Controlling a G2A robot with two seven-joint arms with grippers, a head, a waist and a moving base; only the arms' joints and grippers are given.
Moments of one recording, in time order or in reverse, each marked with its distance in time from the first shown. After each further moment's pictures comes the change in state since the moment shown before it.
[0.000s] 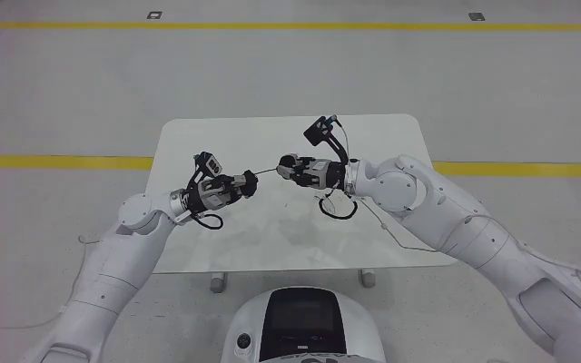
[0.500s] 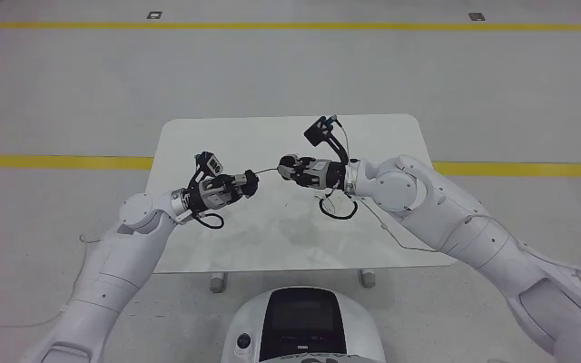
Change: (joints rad) left arm -0.006 -0.004 0.004 0.005 -0.001 0.001 0.001; right arm -0.001 0.001 0.000 0.000 0.001 0.000 0.001
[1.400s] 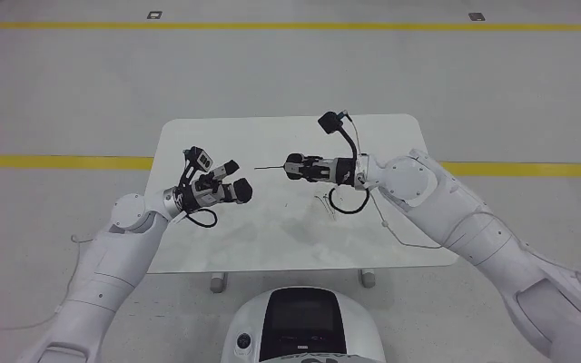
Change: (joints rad) left arm 0.003 0.007 -0.040 0.019 0.078 -0.123 -0.011; right arm -0.029 -0.015 0.089 0.071 0.285 0.000 0.187
